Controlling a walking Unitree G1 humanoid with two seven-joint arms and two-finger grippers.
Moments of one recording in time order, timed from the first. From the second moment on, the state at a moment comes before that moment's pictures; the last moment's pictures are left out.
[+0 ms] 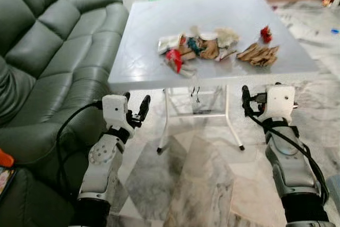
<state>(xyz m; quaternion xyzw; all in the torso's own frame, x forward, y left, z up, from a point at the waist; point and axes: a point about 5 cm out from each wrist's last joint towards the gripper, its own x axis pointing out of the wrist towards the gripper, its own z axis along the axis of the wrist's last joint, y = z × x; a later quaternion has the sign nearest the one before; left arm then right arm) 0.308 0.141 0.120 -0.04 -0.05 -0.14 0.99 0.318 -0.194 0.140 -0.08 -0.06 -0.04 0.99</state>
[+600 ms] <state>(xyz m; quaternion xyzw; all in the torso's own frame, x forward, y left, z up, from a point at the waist) 0.308 0.142 0.116 -0.04 -0.04 -0.13 0.99 0.318 -0.192 0.142 -0.08 -0.06 -0.03 0.99</state>
